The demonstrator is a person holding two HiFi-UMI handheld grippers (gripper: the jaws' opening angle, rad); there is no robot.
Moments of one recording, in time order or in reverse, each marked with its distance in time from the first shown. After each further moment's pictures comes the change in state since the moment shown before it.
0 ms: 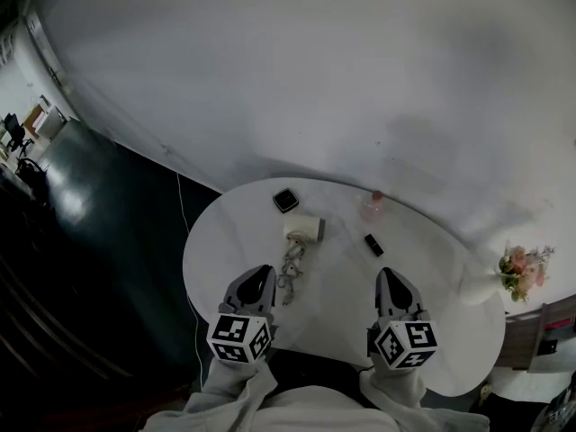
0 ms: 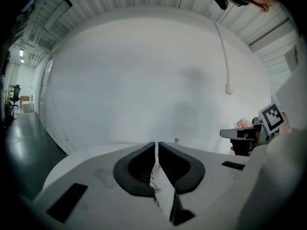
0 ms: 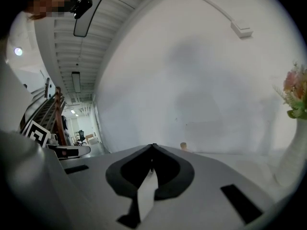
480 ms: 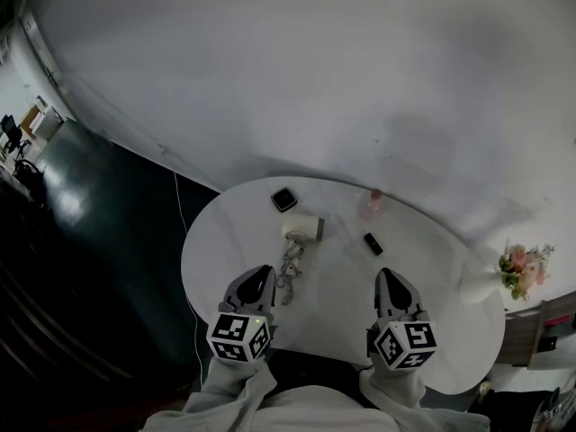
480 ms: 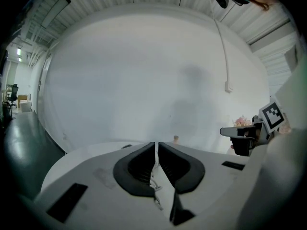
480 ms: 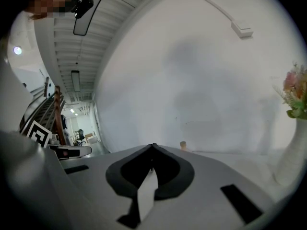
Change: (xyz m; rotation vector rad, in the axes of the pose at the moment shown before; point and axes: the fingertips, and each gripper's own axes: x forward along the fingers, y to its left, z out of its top) left arm 0.005 0.003 -0.006 0.000 0.031 -0.018; right arm 0.001 0.001 -0.003 -0.001 0.011 -0.007
